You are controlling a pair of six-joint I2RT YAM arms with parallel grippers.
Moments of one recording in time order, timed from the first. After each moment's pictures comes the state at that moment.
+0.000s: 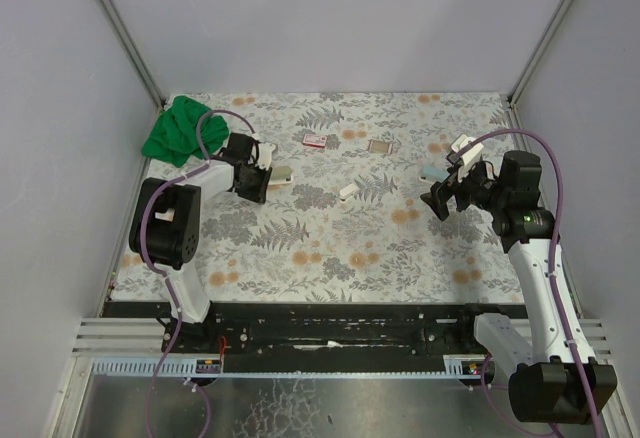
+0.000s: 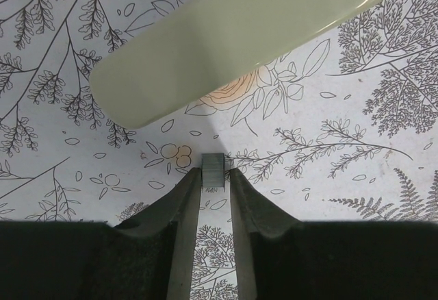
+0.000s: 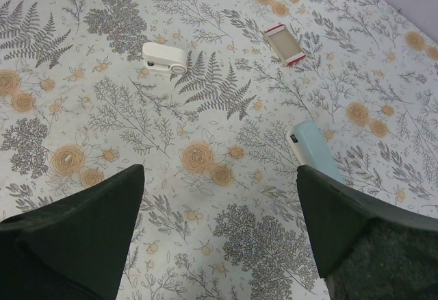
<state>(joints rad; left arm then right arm) -0.17 1.84 1.12 -0.38 0.22 0.15 -0.03 0.92 0.87 -0.48 -0.67 -0.49</state>
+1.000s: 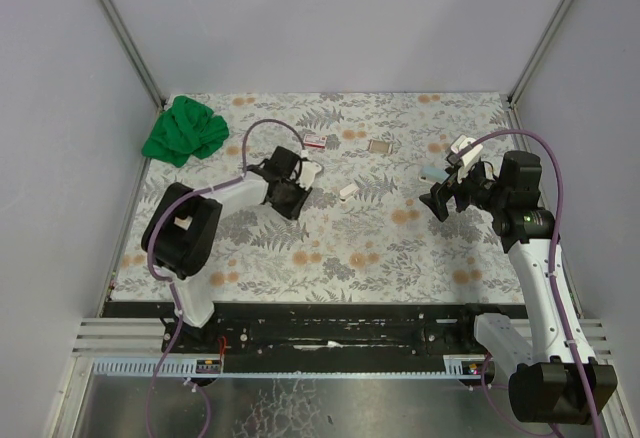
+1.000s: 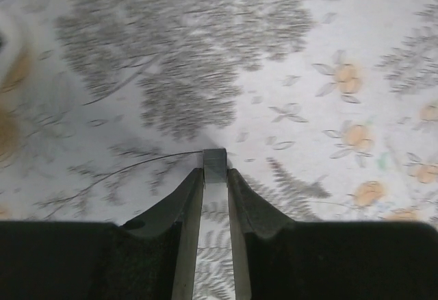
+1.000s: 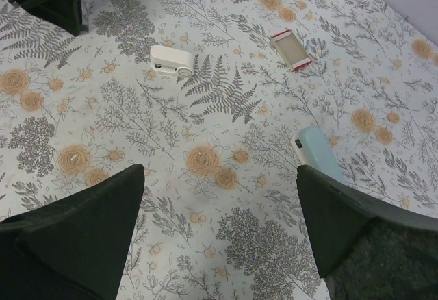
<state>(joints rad) -0.43 1.82 1.10 -0.39 0.22 0.17 -0.03 0.92 0.87 -0.48 -0.70 -0.49</state>
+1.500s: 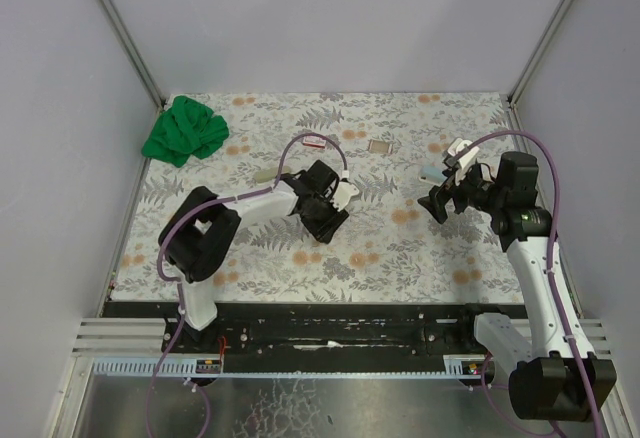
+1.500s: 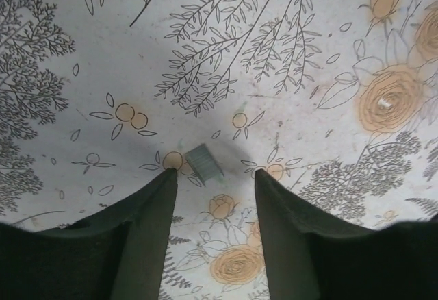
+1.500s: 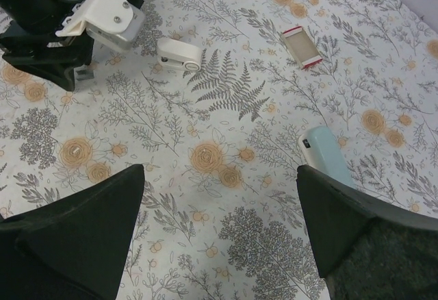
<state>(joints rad) -0.68 1.87 1.18 -0.49 0.29 0.18 -0.03 0.93 0.86 -0.48 -0.73 -0.53</state>
